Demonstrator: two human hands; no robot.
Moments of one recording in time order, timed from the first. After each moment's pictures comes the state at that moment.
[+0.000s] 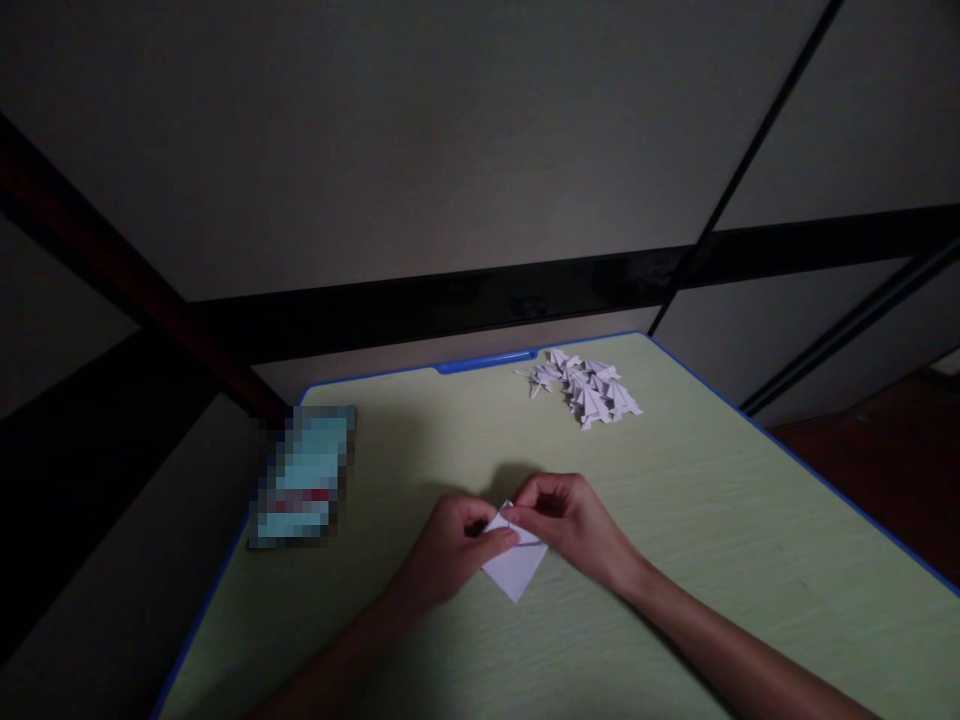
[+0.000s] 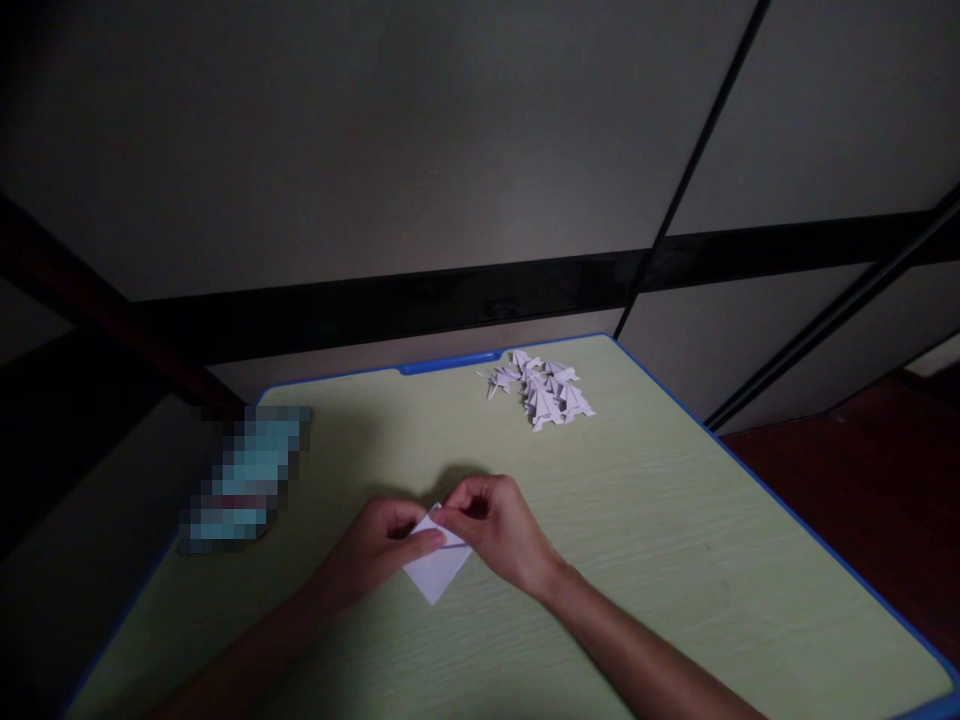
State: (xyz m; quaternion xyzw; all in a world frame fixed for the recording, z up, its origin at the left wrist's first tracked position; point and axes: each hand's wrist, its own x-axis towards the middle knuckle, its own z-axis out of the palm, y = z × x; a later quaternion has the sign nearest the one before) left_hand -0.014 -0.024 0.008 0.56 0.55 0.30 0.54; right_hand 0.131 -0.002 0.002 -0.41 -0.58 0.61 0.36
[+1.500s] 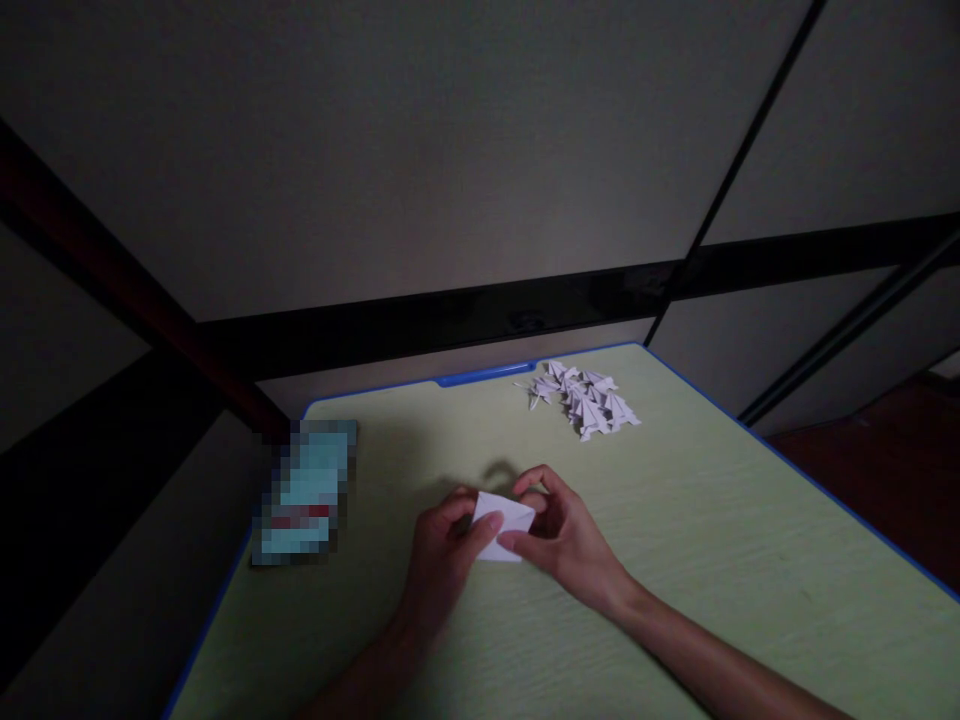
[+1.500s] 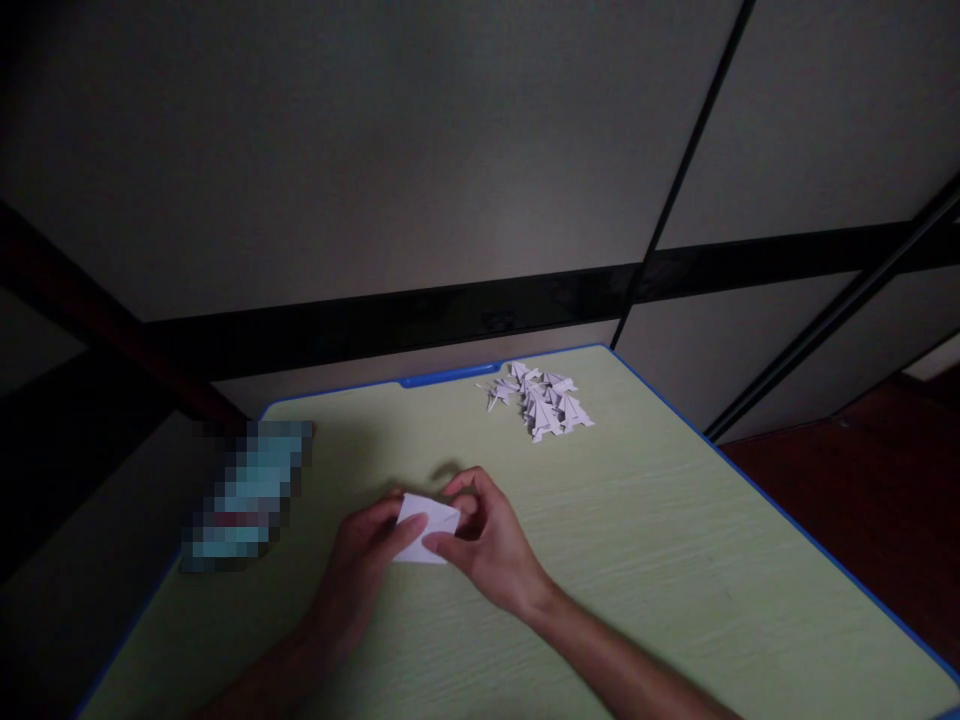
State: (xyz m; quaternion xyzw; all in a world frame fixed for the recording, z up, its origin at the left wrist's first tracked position) left_hand -0.010 -0.029 0.013 0.46 0.53 0.49 0.52; right_hand 0.121 -0.009 0.002 -0.31 -0.46 0.70 0.45
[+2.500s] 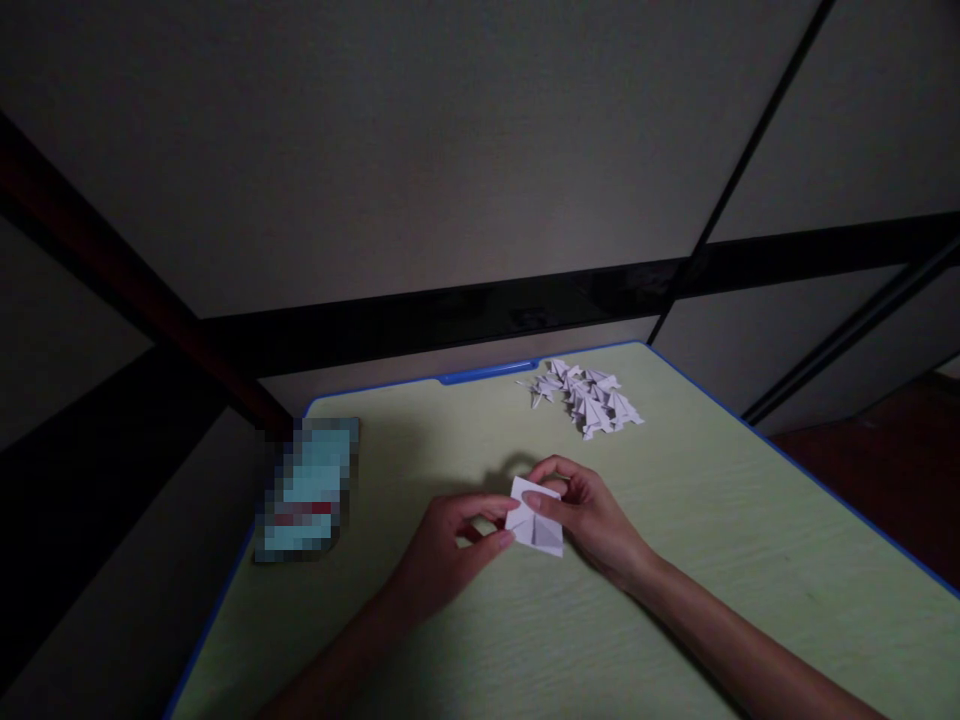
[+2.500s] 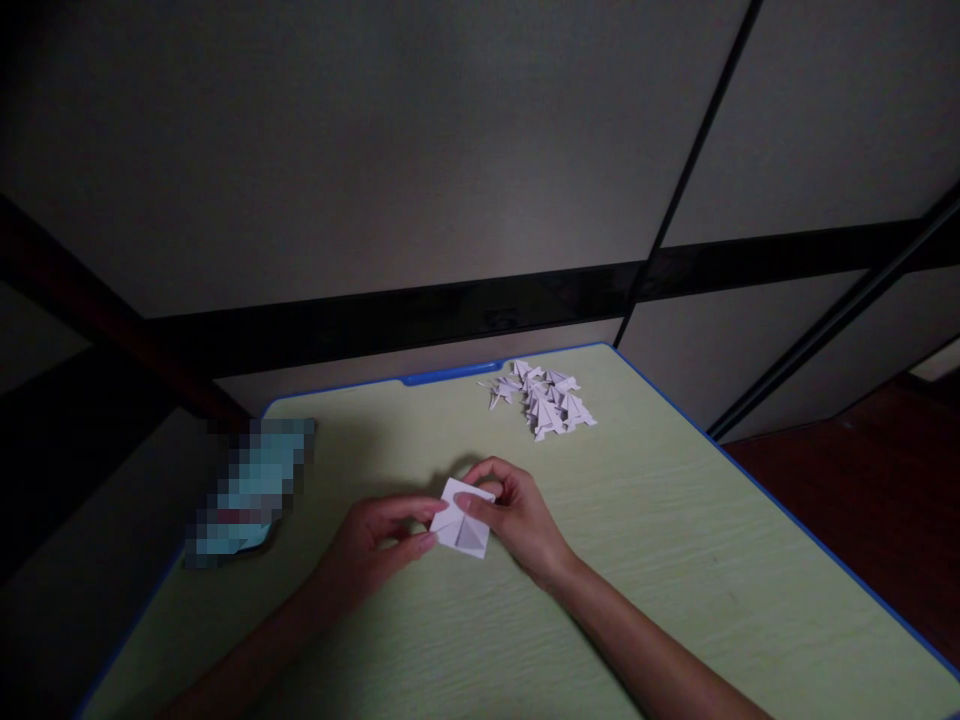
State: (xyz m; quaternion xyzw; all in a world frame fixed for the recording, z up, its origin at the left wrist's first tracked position) left_hand -0.022 -0.021 0.017 0.63 0.51 0.36 0.47; right_hand 0.138 0.007 -0.003 -0.35 -0.46 0.69 0.43
